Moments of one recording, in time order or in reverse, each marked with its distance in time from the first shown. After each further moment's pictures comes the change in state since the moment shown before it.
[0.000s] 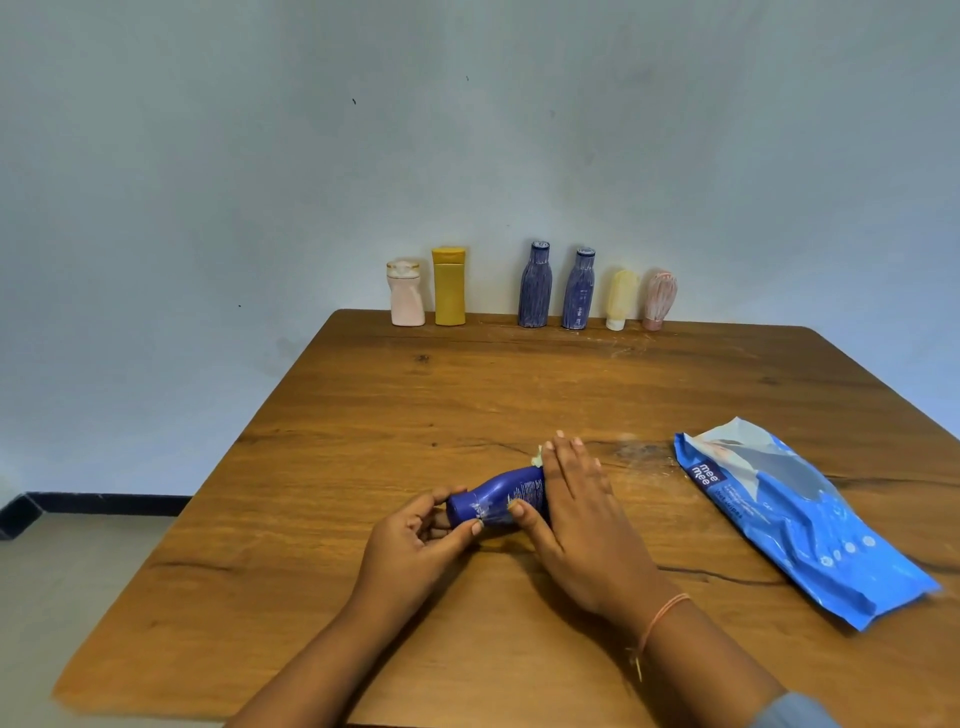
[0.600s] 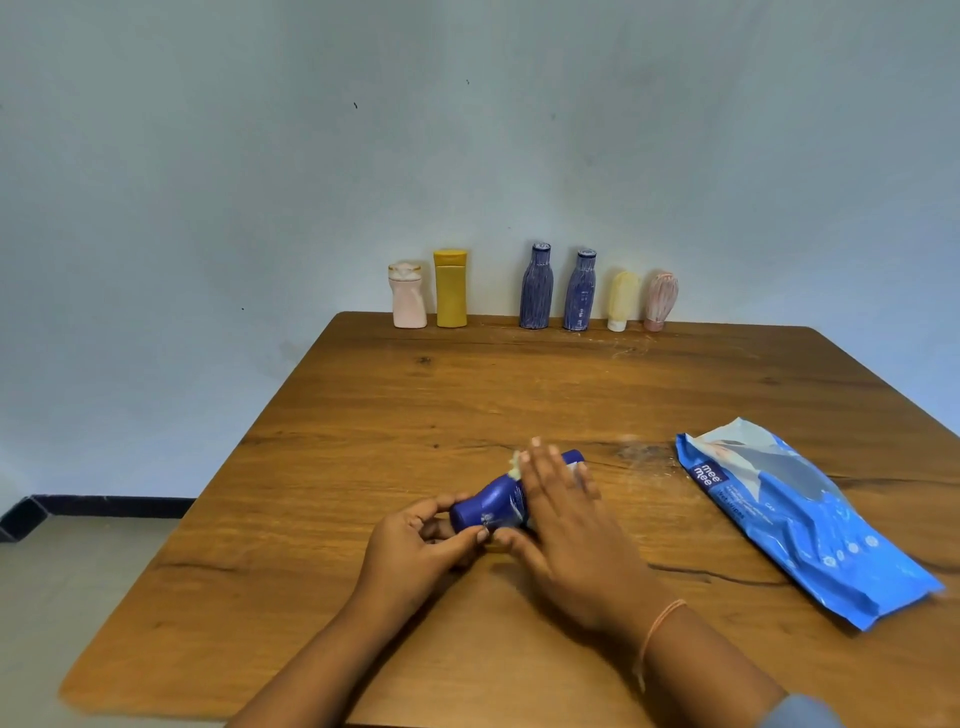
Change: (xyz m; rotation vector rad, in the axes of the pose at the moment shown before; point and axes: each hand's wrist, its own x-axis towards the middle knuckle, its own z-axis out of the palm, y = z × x) left_hand -0.002 0.008 -0.001 0.008 -0.032 -0.062; right_hand -0.004 -0.002 0.007 -0.119 0.014 -0.161
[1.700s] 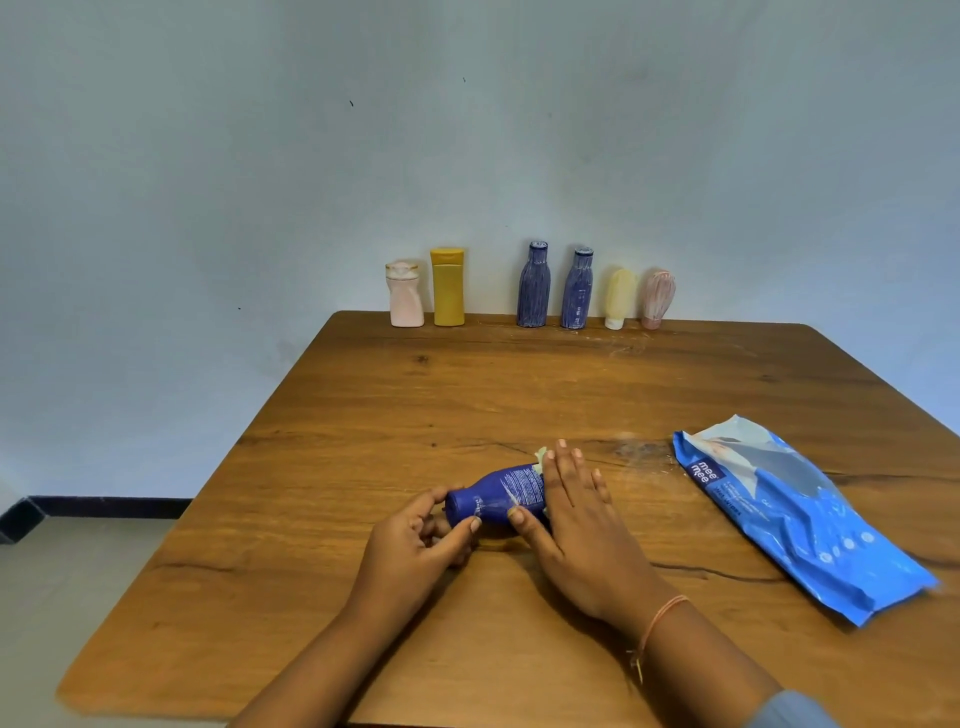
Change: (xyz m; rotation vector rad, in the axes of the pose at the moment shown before) left_hand 0.002 -0.010 0.000 0.063 0.023 0.055; right_hand 0.002 0.006 0.003 0.121 -0.044 0.177
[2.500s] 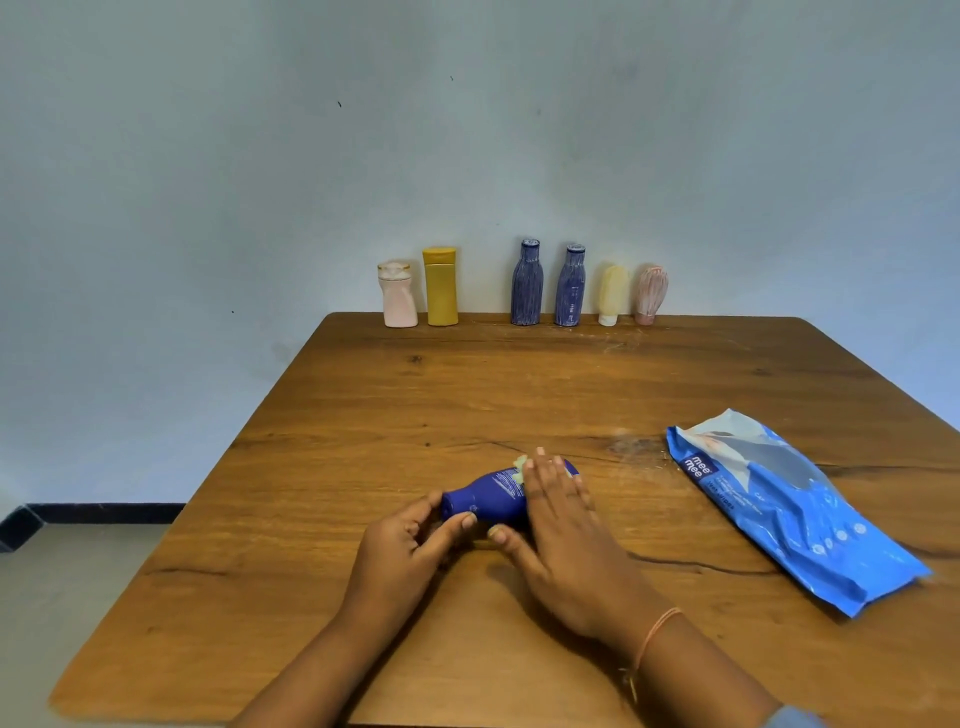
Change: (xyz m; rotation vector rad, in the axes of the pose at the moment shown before) left_hand -0.006 0.007 0.001 0.095 0.033 0.091; right_hand -0.015 -0.012 -0.006 0.035 -0.045 -0.069
